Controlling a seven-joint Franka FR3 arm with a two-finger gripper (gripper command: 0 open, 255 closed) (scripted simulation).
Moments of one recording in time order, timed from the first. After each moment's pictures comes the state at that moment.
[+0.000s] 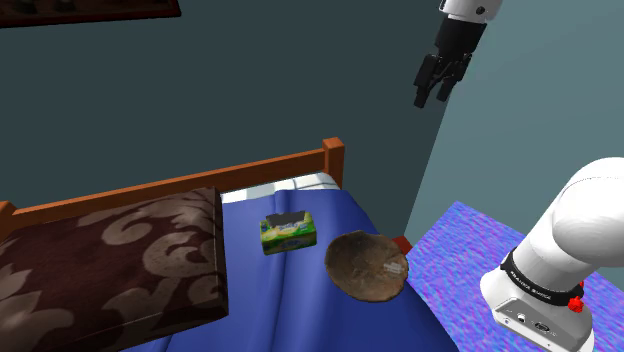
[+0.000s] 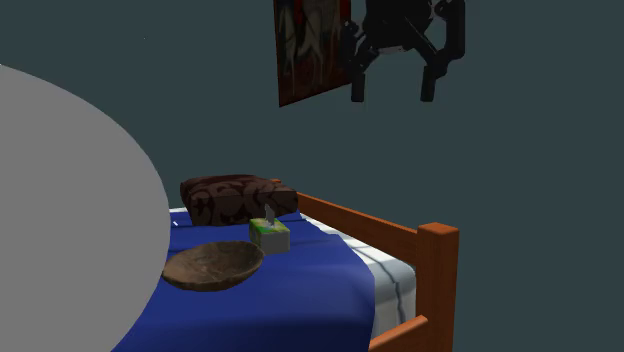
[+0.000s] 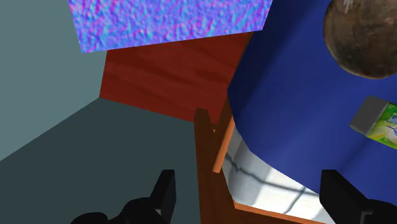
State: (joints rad) arm -0.02 -0.78 -0.01 -2.40 0.09 1.71 0.05
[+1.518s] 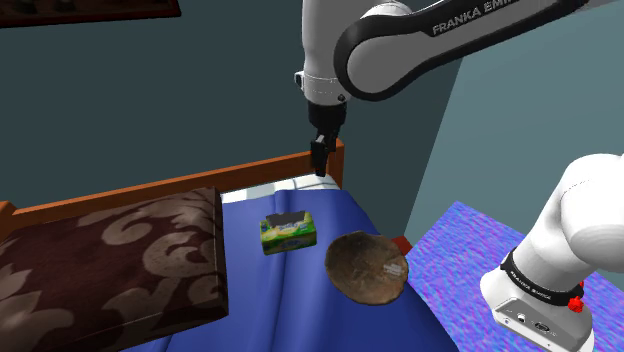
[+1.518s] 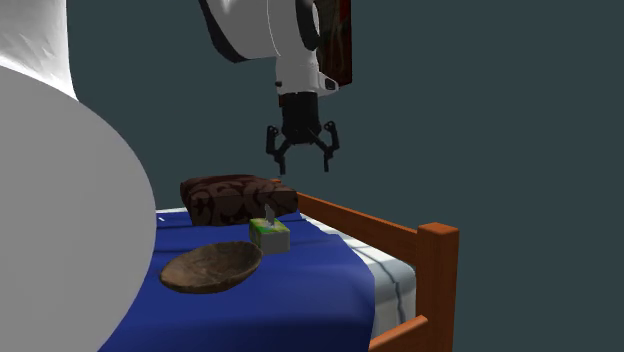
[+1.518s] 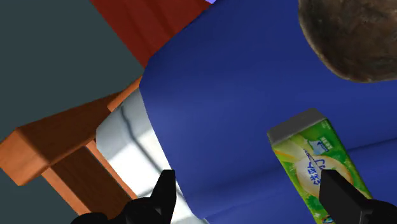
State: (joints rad) arm 0.20 -0.19 0.30 -2.18 -0.01 2.03 -0.03
